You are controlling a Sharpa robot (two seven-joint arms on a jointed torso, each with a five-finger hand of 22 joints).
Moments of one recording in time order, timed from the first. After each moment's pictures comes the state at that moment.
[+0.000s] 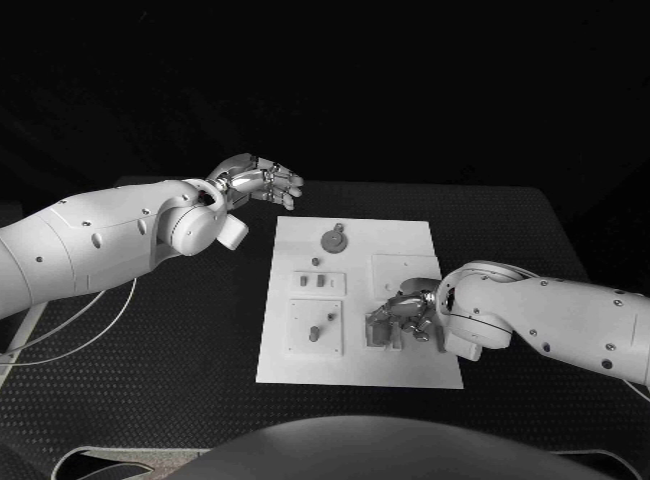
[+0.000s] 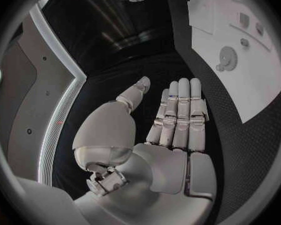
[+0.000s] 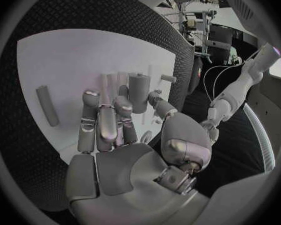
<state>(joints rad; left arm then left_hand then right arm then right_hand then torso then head) 1.21 -0.77 -0.10 1.21 -0.31 -0.08 0.24 1.01 -0.06 0.47 -0.26 0.06 0.88 0.17 0.29 0.50 1.20 0.11 0.08 0.26 0.98 0.07 0.61 0.51 0.03 1.02 -0.03 0.11 1.00 1.14 -0.67 -0.25 1.48 -0.88 0.01 -0.52 0.59 -0.12 0.67 -0.18 0.06 1.04 0.08 0.21 0.78 1.21 -0.03 1.06 1.25 1.32 -0.12 1.48 1.15 0.23 1.15 -0.04 0.89 1.31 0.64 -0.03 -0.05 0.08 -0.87</state>
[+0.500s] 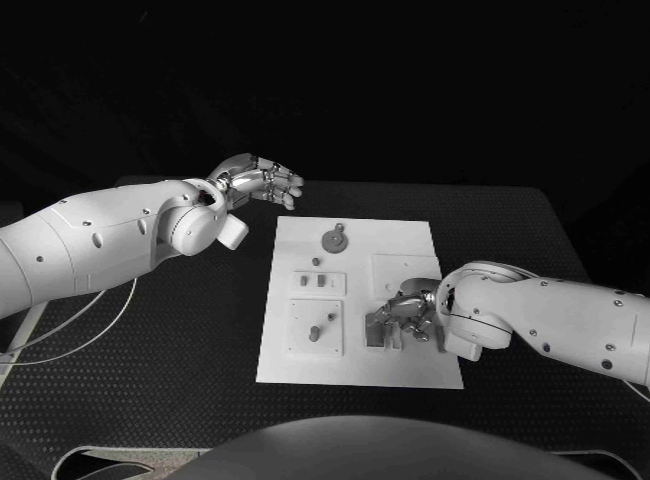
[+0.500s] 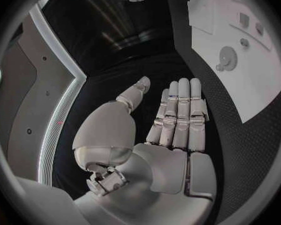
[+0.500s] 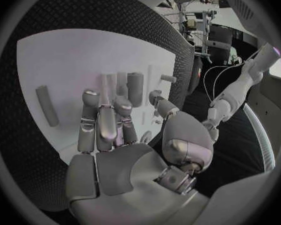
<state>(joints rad) 1.21 -0.77 -0.10 1.21 -0.31 -0.08 0.24 1.01 -0.06 0.47 -0.26 0.06 0.88 0.17 0.29 0.50 1.20 0.11 0.08 0.26 0.98 0.07 0.61 0.51 0.03 1.02 -0.03 0.11 1.00 1.14 -0.66 -0.24 1.48 -0.89 0.01 -0.52 0.59 -0.19 0.70 -0.13 0.06 1.02 0.09 0.21 0.78 1.19 -0.02 1.06 1.24 1.30 -0.12 1.47 1.14 0.23 1.15 -0.03 0.89 1.31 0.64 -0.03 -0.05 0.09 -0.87</state>
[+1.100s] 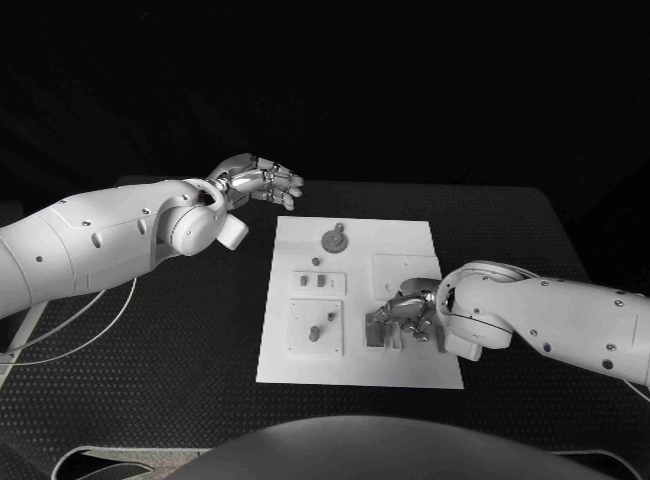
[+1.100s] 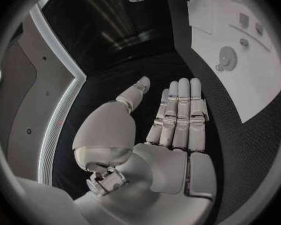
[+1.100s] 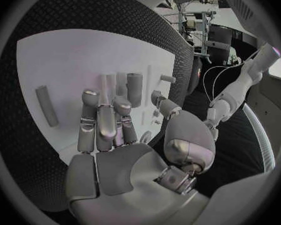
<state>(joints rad) 1.21 -0.78 -0.10 1.21 -0.31 -0.08 0.24 1.01 -0.06 0.47 -0.26 0.06 0.88 0.17 0.29 0.50 1.20 0.11 0.08 0.26 0.98 0.07 0.61 0.51 0.03 1.02 -0.03 0.11 1.00 1.14 -0.67 -0.24 1.48 -0.89 0.01 -0.52 0.60 -0.23 0.72 -0.08 0.06 1.00 0.09 0.21 0.78 1.17 -0.01 1.06 1.24 1.29 -0.11 1.47 1.13 0.23 1.14 -0.03 0.89 1.31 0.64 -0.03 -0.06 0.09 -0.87</state>
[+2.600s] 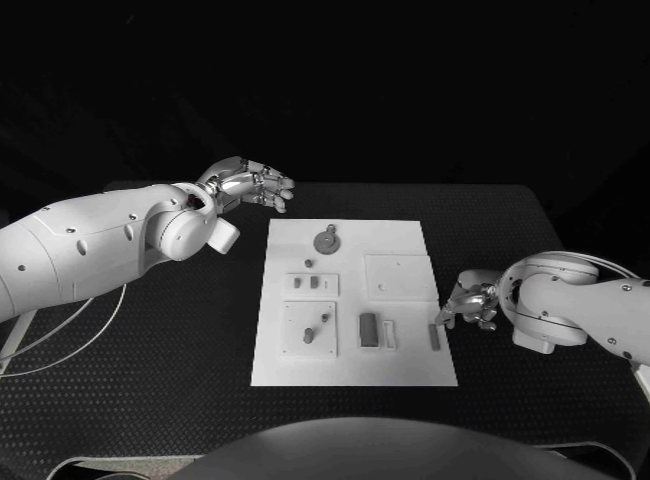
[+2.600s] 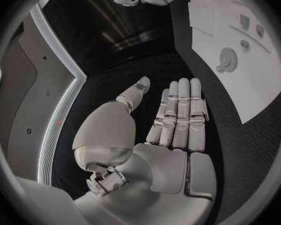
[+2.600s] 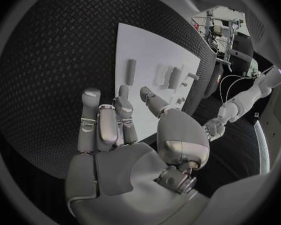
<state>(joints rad) 1.22 -0.79 -0.10 1.22 -0.31 -0.08 0.24 1.01 -0.06 0.47 -0.26 0.06 0.88 0.17 0.29 0.50 1.20 0.11 0.08 0.26 0.98 0.07 0.60 0.51 0.03 1.02 -0.03 0.11 1.00 1.19 -0.91 -0.25 1.56 -1.11 0.07 -0.55 0.73 -0.08 0.64 -0.25 0.06 1.07 0.08 0.21 0.78 1.23 -0.03 1.10 1.23 1.33 -0.13 1.48 1.16 0.23 1.15 -0.03 0.90 1.31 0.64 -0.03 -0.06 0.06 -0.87</state>
